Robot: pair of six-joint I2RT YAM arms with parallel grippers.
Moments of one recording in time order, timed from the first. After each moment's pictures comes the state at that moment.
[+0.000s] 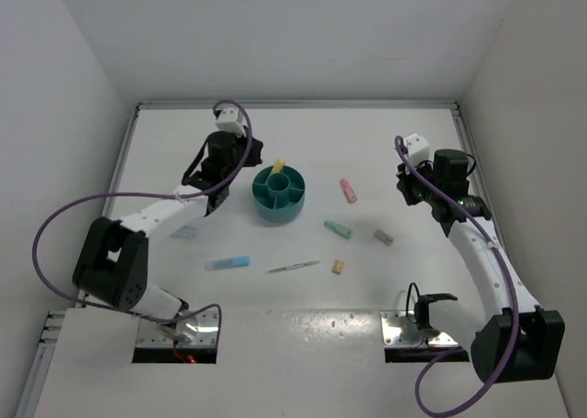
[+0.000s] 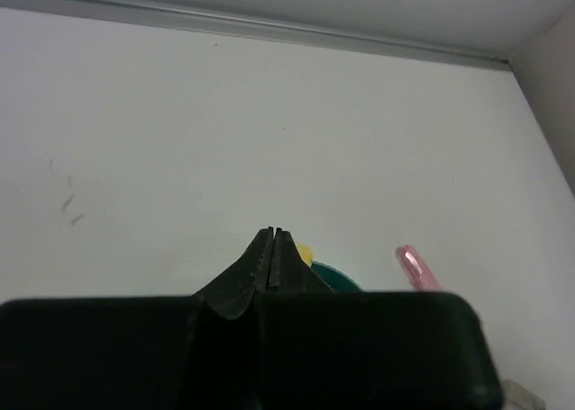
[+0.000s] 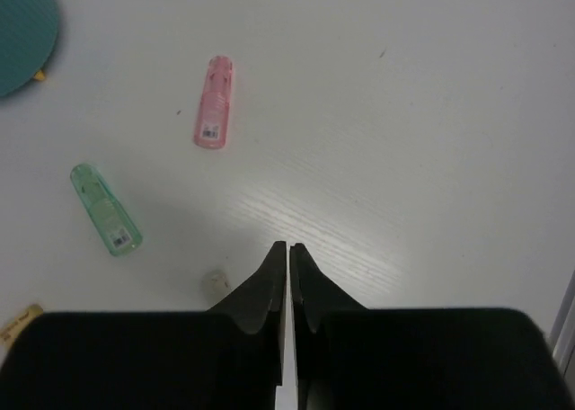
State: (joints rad) left arm -0.42 1.50 0.92 0.40 -0.09 -0.39; right arm 0.04 1.05 0.78 -0.35 -0.26 -0.35
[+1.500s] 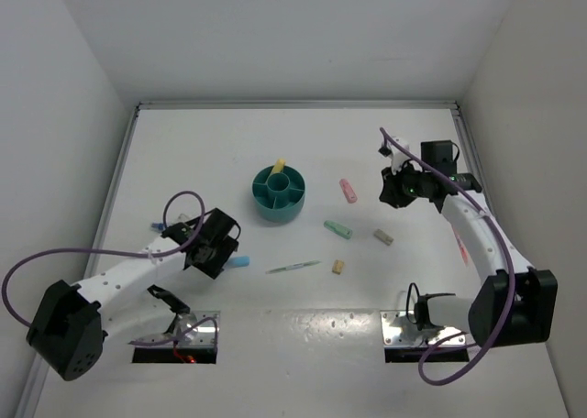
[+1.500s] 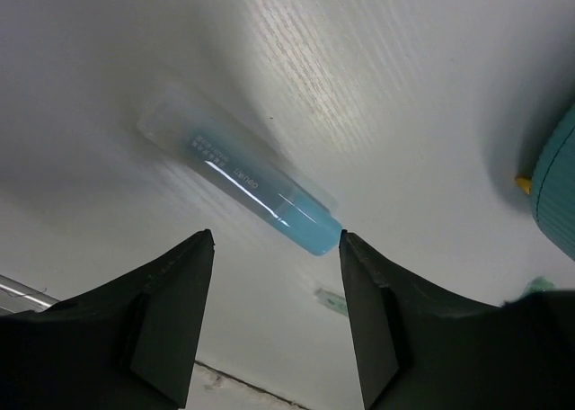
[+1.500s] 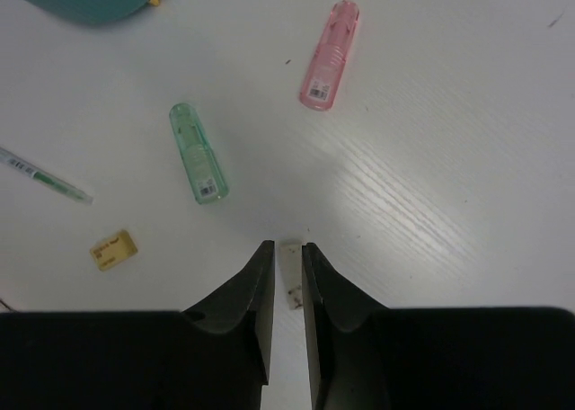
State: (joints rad) left arm -0.60 1.03 0.56 -0.78 -0.28 -1.59; right arm 0.06 1.26 0.92 -0.58 -0.46 -0.42
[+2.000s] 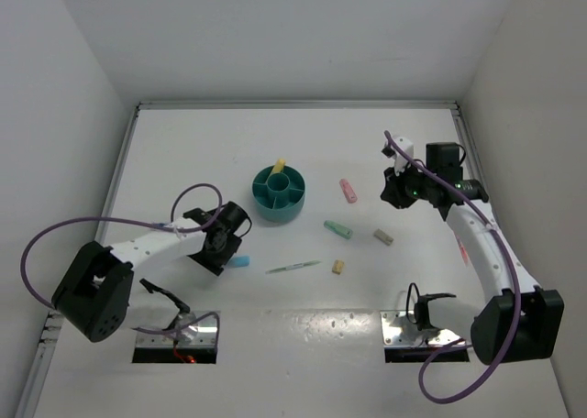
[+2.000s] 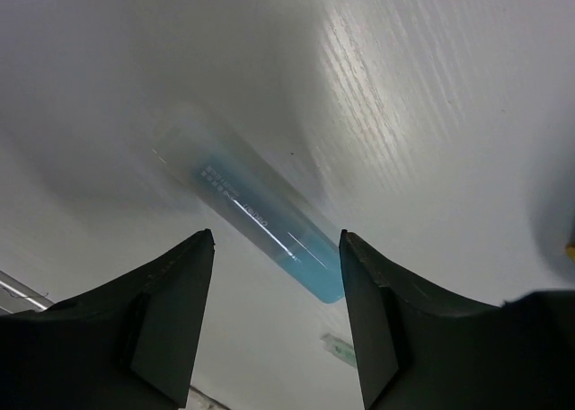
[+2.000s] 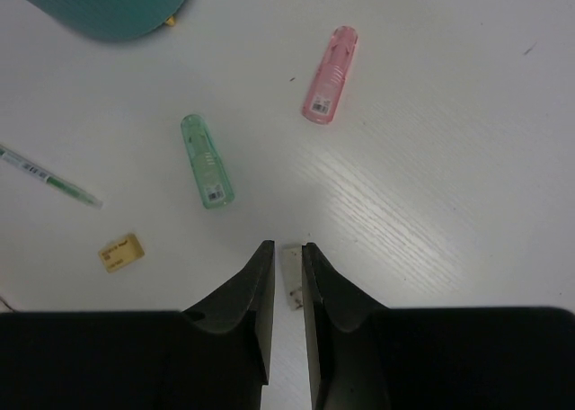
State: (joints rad) left arm -0.58 1.26 0.65 -0.81 -0.31 -1.65; right arm 0.06 1.16 0.91 -0.58 -0.48 -0.42
